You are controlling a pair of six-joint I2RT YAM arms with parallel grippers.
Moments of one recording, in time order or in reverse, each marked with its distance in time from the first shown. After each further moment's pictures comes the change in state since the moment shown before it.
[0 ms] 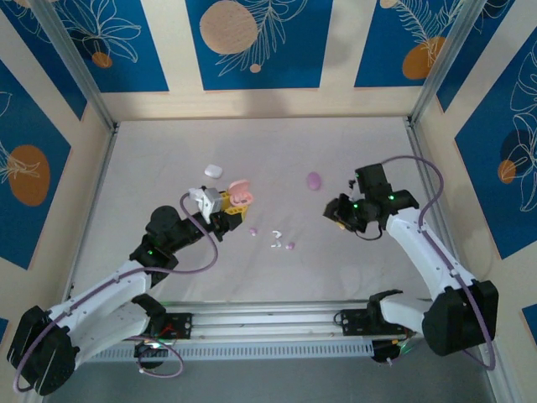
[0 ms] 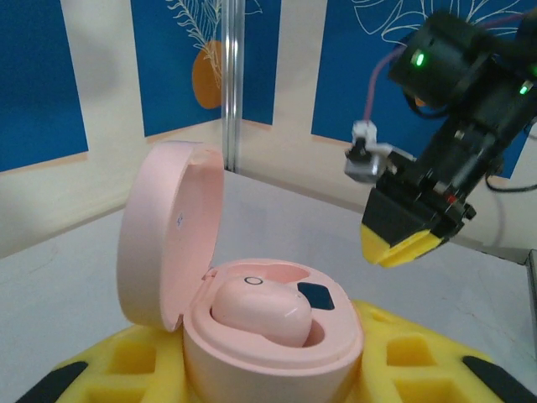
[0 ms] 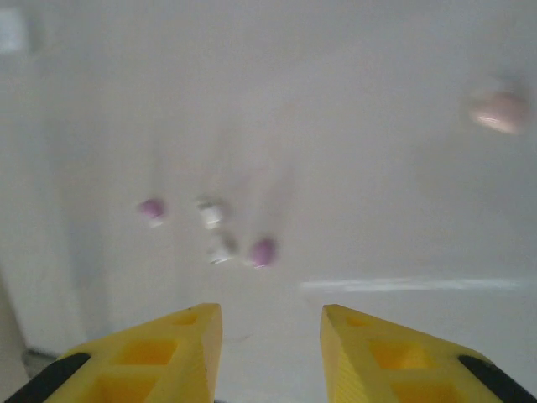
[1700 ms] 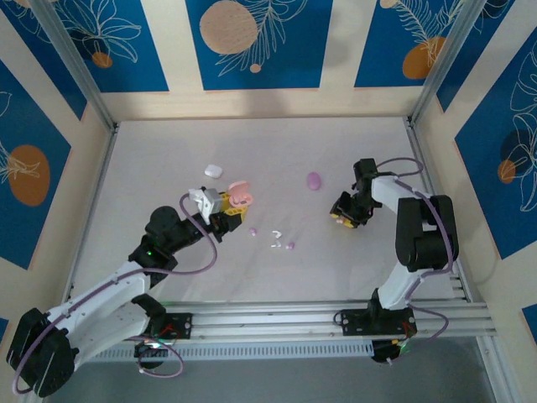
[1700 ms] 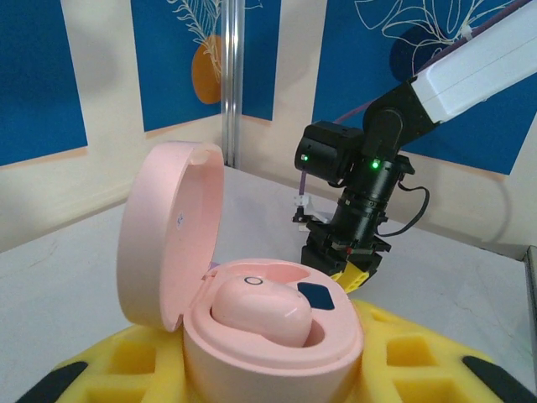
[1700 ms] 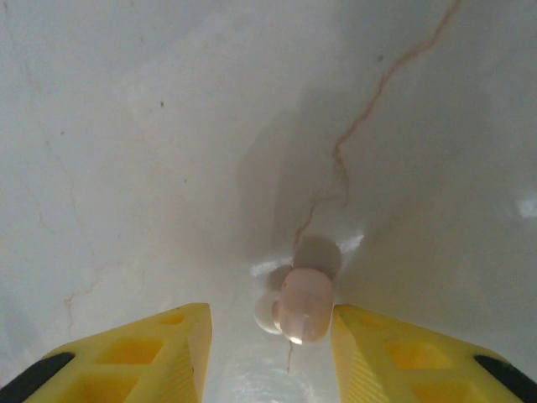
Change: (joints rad) left arm 0.000 -0.014 -0.001 -0.026 0.000 0.001; right arm -0.123 0.564 0.121 0.149 0.066 -0.114
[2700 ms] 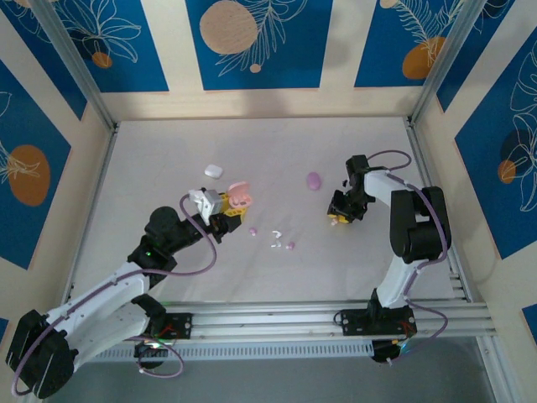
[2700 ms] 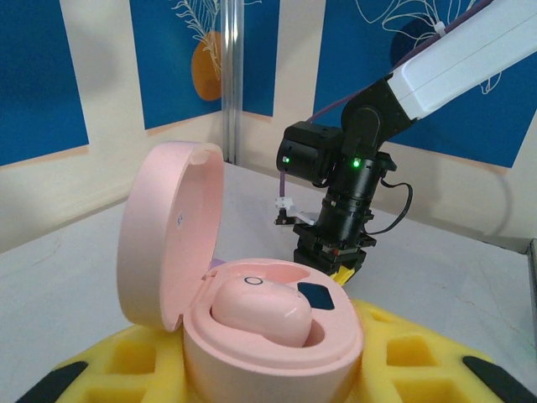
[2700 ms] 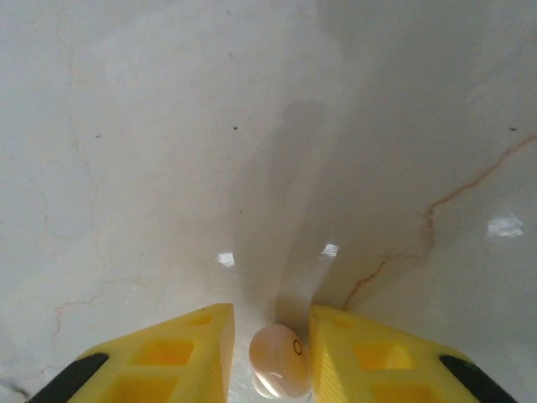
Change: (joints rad) left arm 0.000 -0.012 0.000 -0.023 0.000 0.018; right arm 0.044 0.077 0.073 -0.029 0.020 -0.117
